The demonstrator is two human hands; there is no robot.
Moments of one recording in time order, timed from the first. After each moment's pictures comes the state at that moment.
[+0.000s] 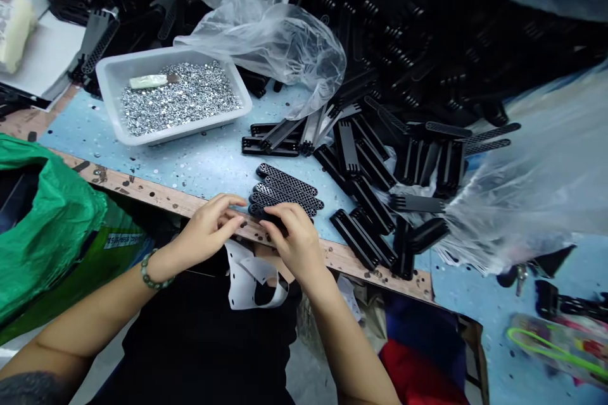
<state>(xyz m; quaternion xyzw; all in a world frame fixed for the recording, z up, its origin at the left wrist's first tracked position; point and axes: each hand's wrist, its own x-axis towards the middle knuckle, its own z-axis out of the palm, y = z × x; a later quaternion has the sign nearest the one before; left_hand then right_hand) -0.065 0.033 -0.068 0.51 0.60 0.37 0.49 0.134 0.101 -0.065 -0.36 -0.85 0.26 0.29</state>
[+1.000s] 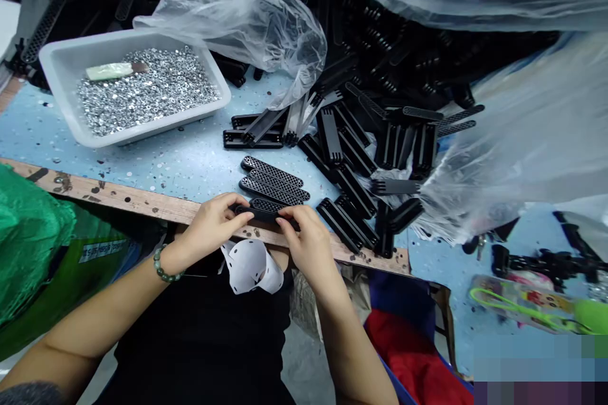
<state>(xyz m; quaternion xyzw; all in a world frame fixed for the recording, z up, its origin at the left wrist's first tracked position) -0.040 0.061 -0.086 0.48 0.61 0.33 0.53 0.169 0.097 -0.062 -0.49 -0.80 0.27 0.22</state>
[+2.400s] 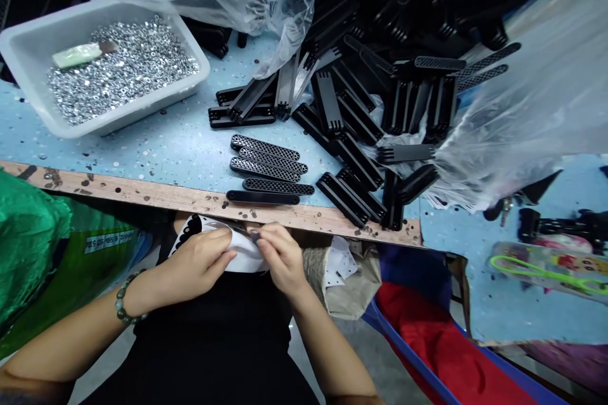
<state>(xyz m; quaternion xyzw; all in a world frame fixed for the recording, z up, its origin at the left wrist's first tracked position) -0.040 0.000 -0.060 0.75 0.49 0.19 0.40 0.165 0.023 -0.096 -0.41 -0.69 0.47 0.37</state>
